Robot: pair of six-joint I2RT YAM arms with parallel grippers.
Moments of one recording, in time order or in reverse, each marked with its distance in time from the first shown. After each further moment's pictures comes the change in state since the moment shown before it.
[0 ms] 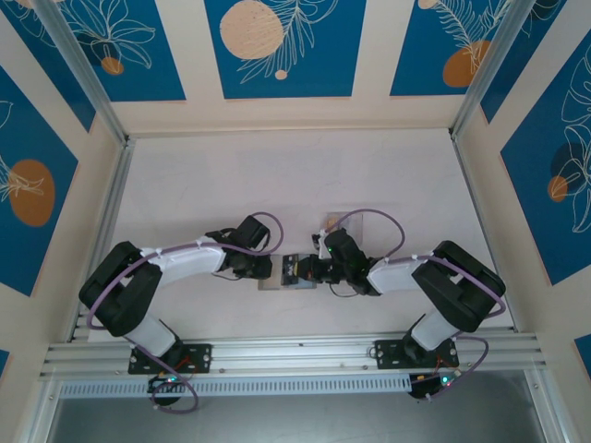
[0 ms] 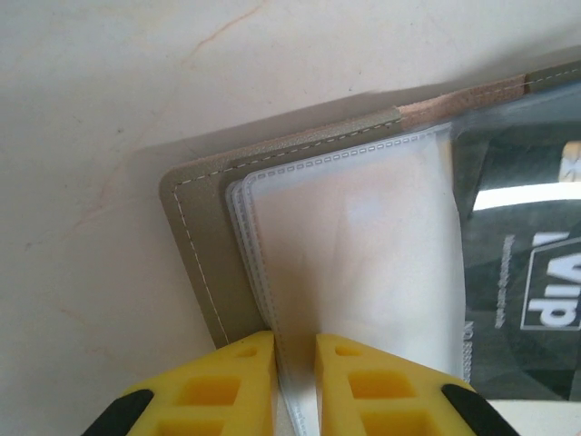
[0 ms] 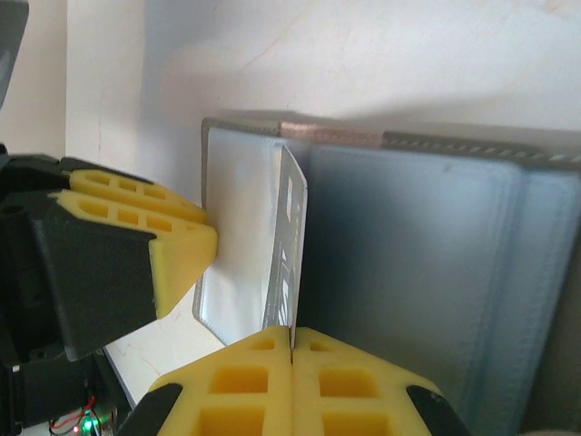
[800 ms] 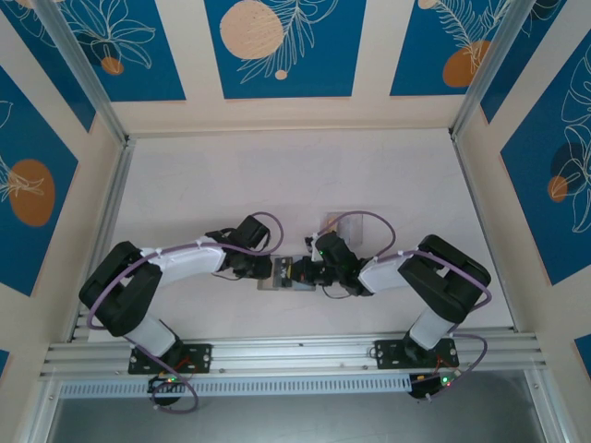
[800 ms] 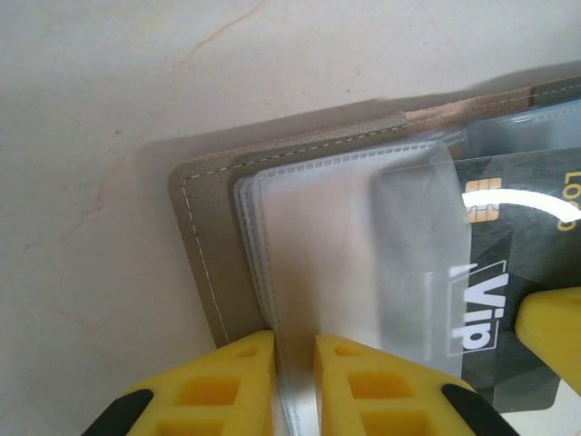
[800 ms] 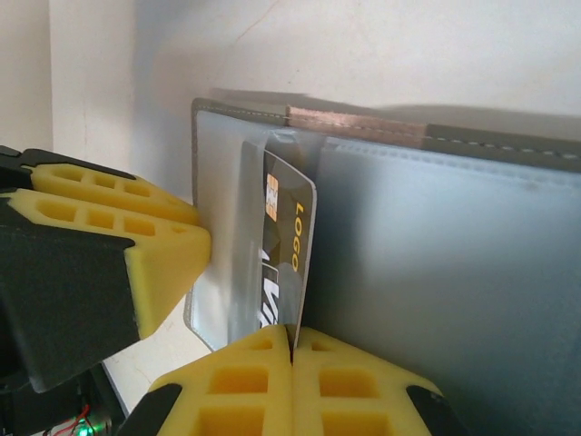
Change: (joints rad) left arm 0.000 0.000 0.000 0.002 0.002 0.000; right arm 0.043 0.085 0.035 0.042 0.021 0.042
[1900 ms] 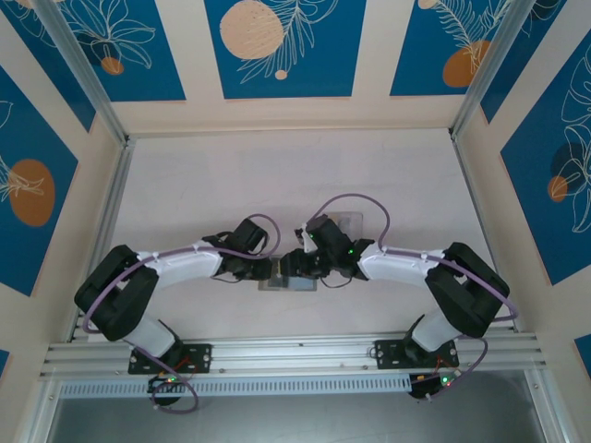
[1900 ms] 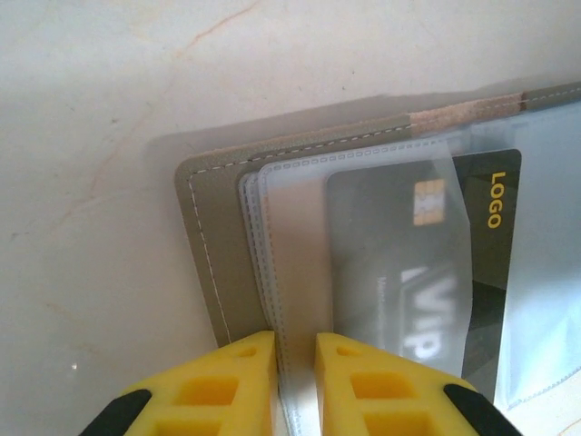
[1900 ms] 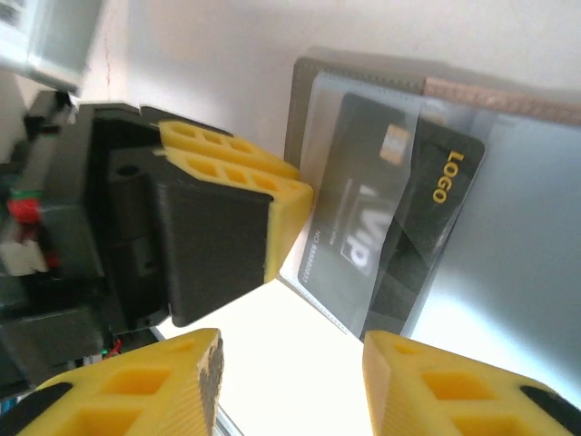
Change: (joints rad) left arm 0.000 -0.035 -0.055 0.070 0.016 -0.039; right arm 0.007 -0.130 0.249 -0.530 -0.054 -0.124
